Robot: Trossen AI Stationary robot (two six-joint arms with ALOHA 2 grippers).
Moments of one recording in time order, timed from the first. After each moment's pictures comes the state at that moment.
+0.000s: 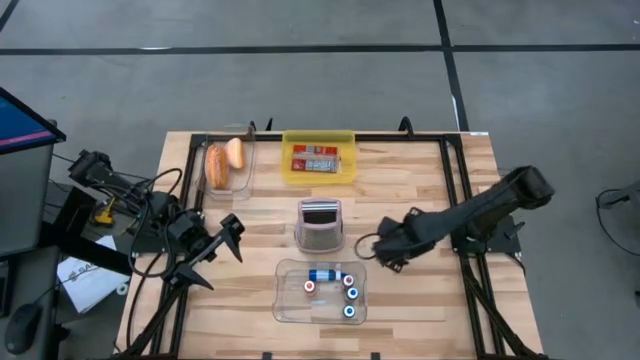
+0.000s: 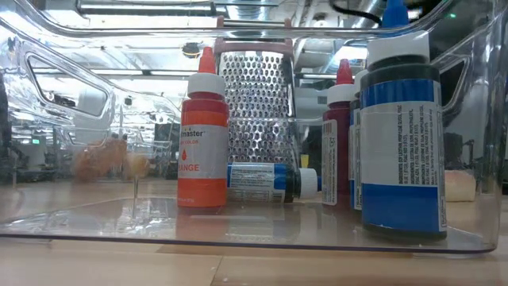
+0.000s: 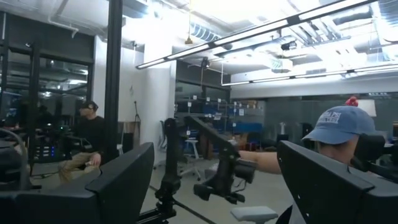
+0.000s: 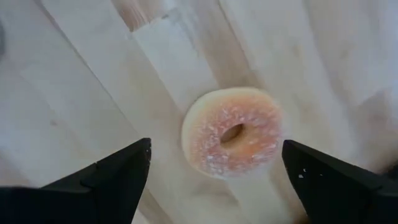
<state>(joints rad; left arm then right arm) -0.52 0.83 0.58 0.66 0.19 -0.11 0.37 1.57 1.10 -1.17 0.27 0.88</state>
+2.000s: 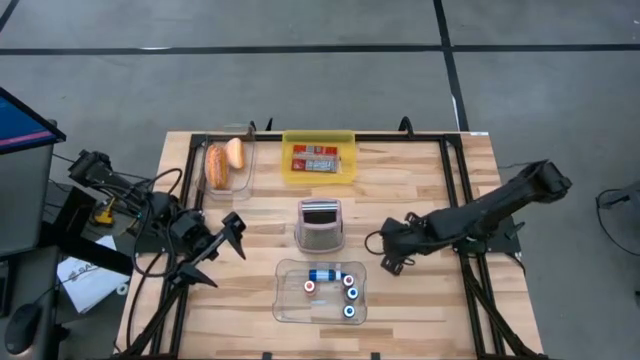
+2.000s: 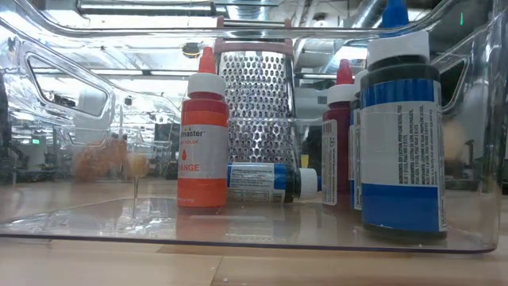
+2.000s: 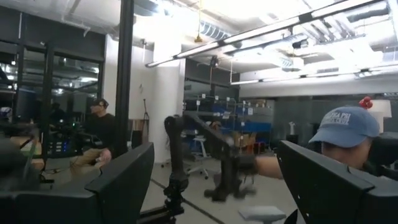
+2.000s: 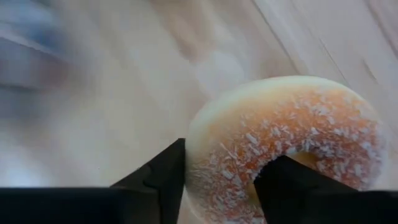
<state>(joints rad) -0.52 0.83 0.58 0.65 0.15 -0.11 0.37 1.39 0.86 -0.79 0.23 0.89</state>
